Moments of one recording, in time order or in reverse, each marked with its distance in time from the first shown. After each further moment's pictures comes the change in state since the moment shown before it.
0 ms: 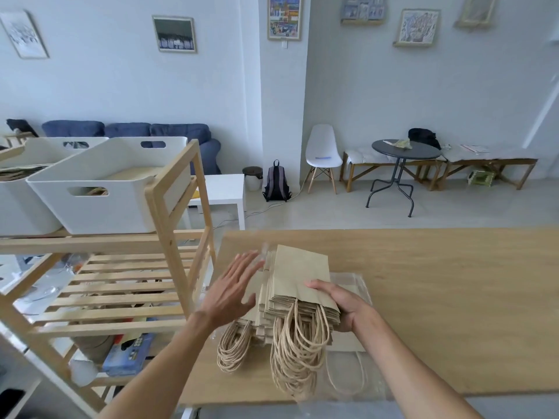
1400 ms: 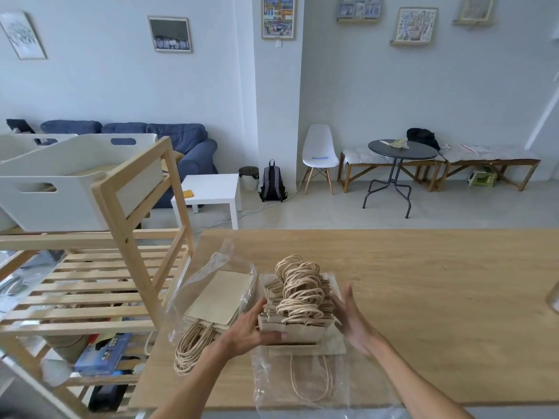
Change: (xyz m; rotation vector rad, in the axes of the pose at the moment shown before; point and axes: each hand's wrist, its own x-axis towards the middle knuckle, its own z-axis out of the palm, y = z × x) left_hand 0.026 0.124 0.072 -0.727 -0.387 -0.524; right_hand -0.021 0.031 -0.133 -0.391 0.180 -0.321
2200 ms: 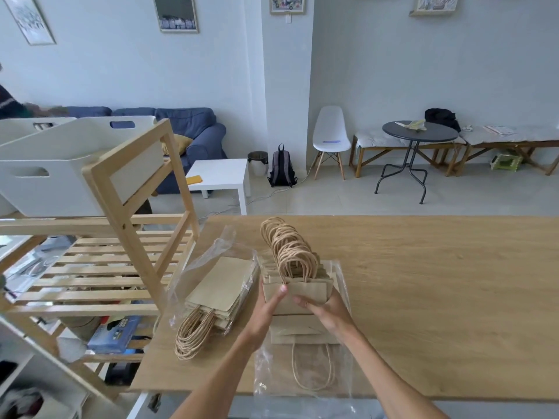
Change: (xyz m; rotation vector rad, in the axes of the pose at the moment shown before) left_hand 0.015 0.030 0.039 -0.749 0.135 -0.137; right_hand 0.023 0.004 0.038 -0.066 0.100 -0.273
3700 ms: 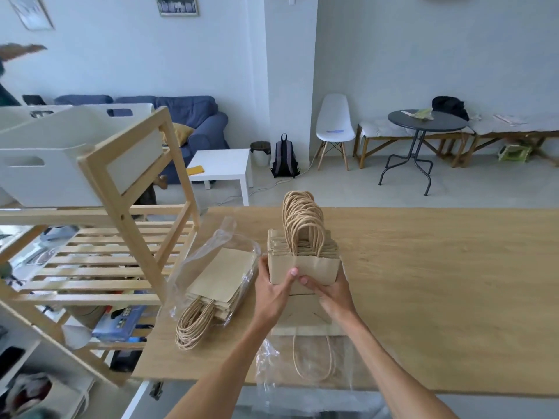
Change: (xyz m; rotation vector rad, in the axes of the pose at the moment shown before) left_hand 0.001 0.032 0.030 0.043 0.364 0.257; right_hand 0.018 0.009 -0.001 0.184 0.212 -0.058
